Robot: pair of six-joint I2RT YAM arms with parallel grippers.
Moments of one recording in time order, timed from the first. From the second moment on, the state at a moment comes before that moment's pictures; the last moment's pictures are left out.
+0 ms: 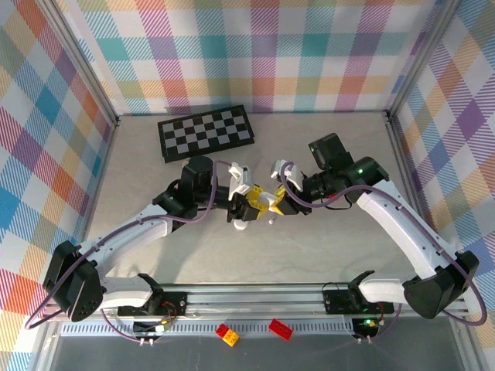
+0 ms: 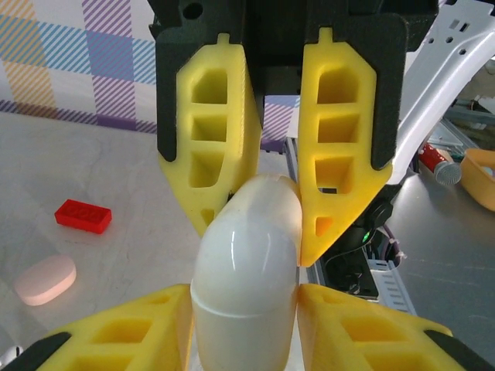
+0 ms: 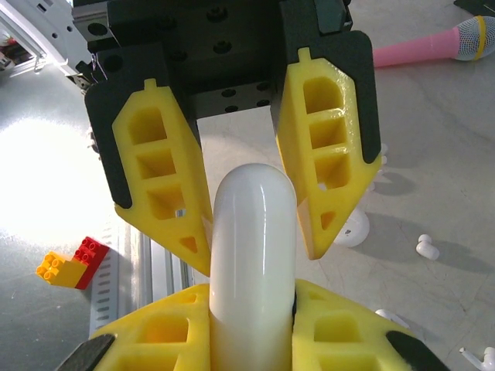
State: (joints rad) left arm -0.68 1.26 0.91 0.03 0.89 0.11; right arm 0.58 1.27 1.36 -1.06 -0.74 -0.52
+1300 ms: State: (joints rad) left arm -0.68 1.27 0.91 0.03 0.89 0.09; right arm 0.56 1.21 1.30 -0.96 -0.66 -0.41
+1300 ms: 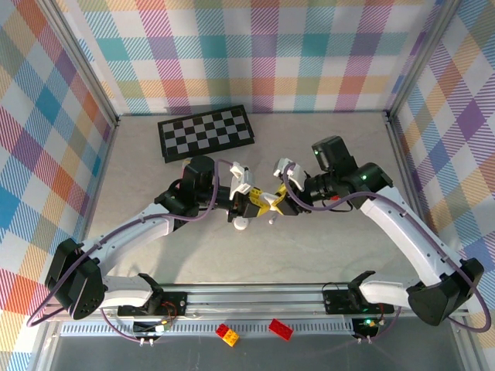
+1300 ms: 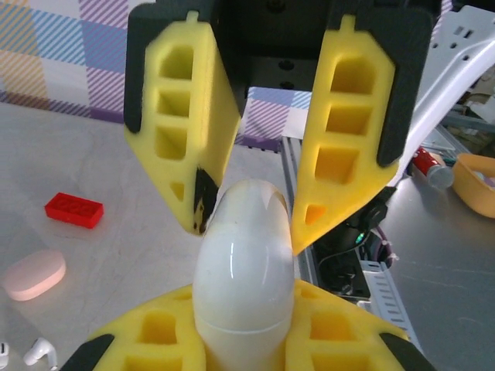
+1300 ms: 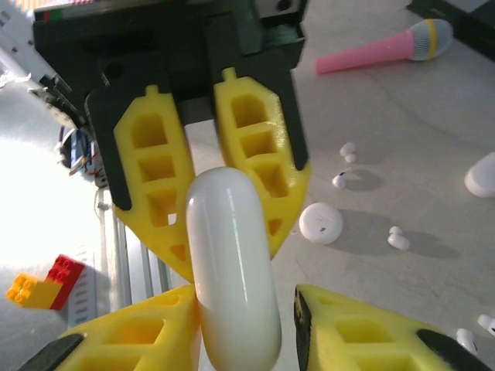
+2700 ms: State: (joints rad) left arm -0.61 1.06 0.51 0.52 0.53 -0.10; right arm 0.40 1.44 0.87 -0.36 -0.29 0.59
